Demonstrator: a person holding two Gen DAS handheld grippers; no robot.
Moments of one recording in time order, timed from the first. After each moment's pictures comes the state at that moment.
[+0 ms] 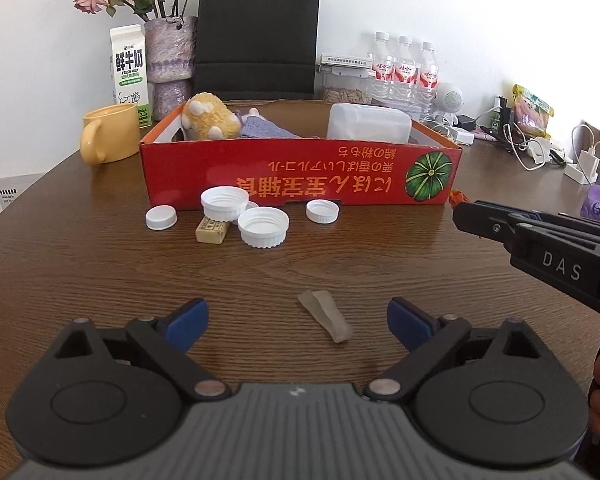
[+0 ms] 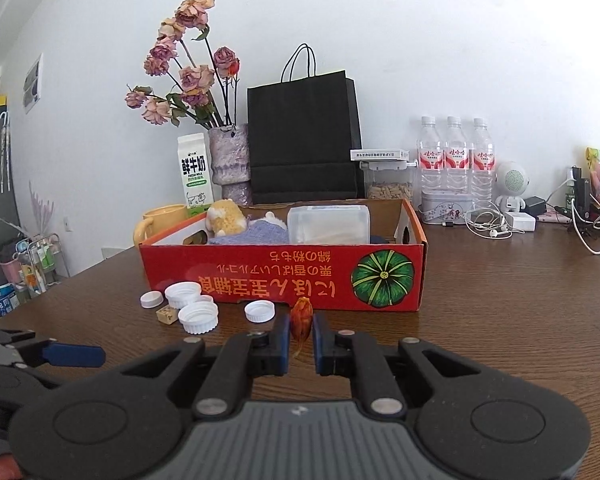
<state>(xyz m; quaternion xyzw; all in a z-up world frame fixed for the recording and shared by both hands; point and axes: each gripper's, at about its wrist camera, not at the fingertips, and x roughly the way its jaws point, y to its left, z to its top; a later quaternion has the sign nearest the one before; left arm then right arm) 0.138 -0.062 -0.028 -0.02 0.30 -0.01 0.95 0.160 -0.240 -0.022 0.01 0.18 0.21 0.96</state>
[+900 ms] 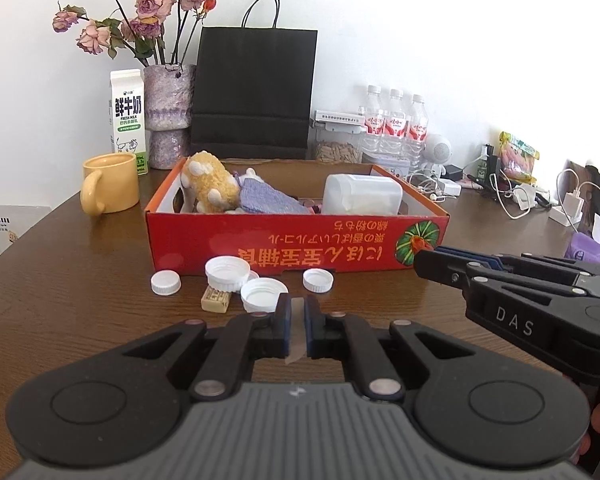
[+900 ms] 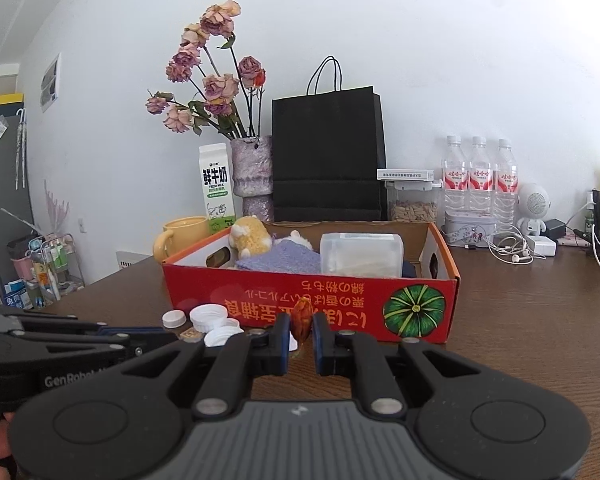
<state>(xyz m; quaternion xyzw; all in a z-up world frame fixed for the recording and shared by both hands) 0.137 -0.046 0.012 -0.04 0.23 -0.02 0.97 0.164 -0.217 -0.001 0.00 0.17 0.23 0.96</state>
